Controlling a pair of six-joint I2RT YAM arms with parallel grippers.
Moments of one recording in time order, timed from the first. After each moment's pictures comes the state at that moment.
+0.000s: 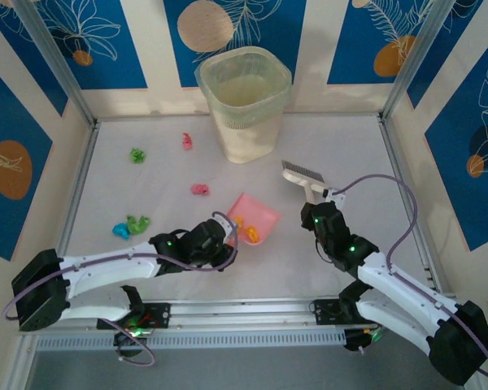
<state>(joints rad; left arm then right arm) -1.06 1.17 0.65 -0.34 -0.05 -0.49 0.60 0.81 0.41 -0.18 0.44 0.71</state>
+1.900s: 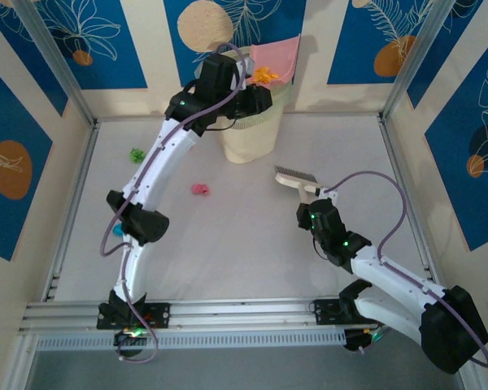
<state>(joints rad) -0.59 2.17 2.61 -0.88 0.35 -0.67 0.56 0.92 0.40 -0.09 0.34 0.61</state>
